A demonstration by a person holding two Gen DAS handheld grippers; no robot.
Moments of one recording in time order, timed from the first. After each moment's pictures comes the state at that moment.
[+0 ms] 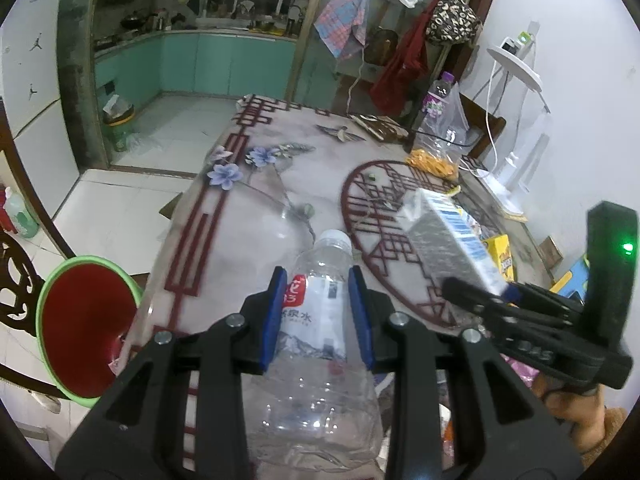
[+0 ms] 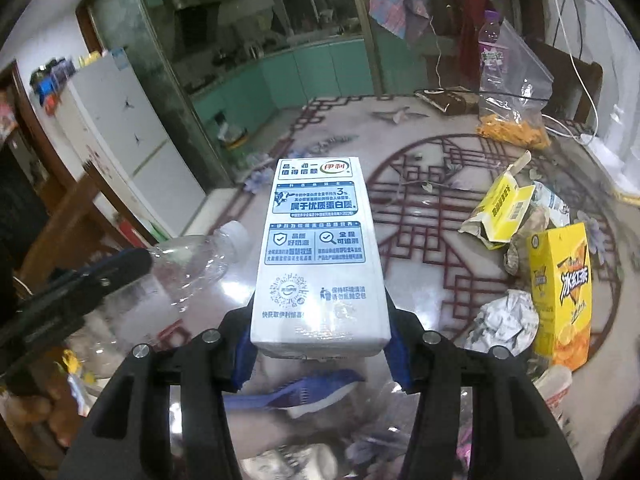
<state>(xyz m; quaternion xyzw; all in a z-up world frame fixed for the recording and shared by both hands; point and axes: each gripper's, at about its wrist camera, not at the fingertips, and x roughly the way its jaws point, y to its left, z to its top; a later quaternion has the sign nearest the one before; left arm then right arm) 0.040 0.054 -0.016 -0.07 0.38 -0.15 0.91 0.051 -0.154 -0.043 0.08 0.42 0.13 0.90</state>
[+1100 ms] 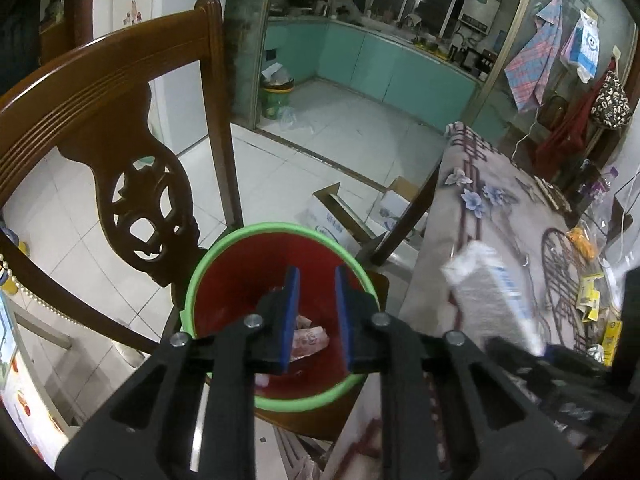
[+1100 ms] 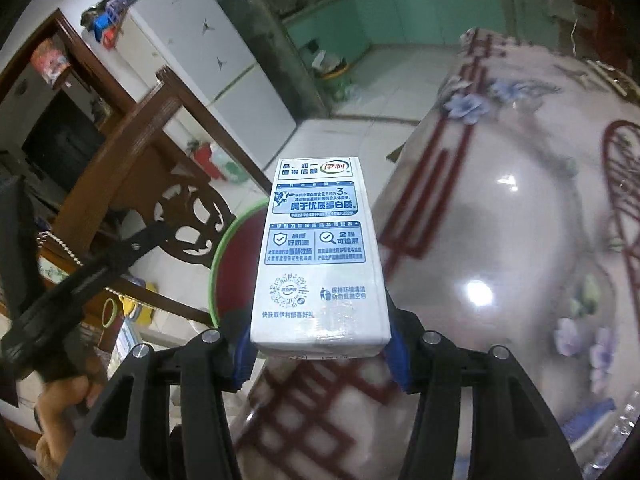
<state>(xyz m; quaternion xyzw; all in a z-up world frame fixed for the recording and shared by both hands) 0.033 0.284 -0.061 -0.15 0.40 0.10 0.90 0.101 0.084 -0.106 0.06 0.51 0.29 0.81</state>
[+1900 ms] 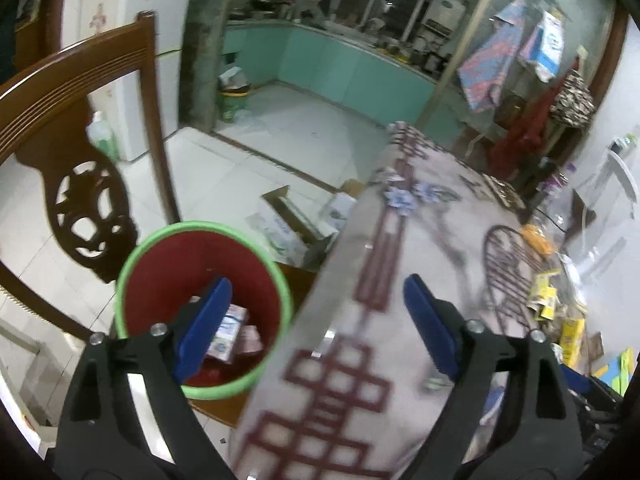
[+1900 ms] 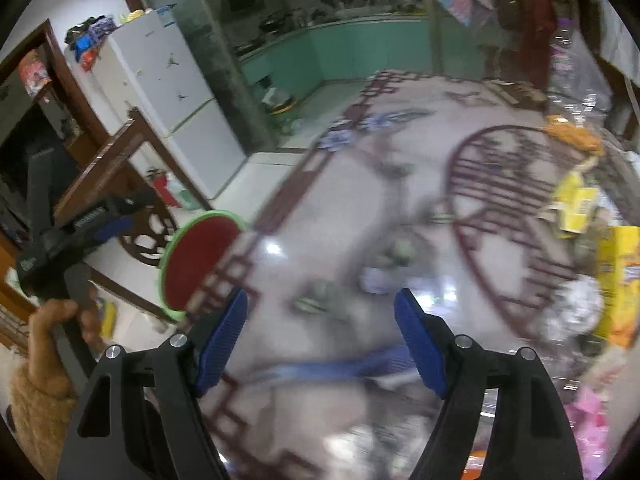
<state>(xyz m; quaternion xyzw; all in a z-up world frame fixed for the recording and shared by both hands) 0.038 0.205 -0.039 -0.17 0.38 0.03 0.91 0.029 -0.088 -0.050 0.03 0.45 0.20 0.87</state>
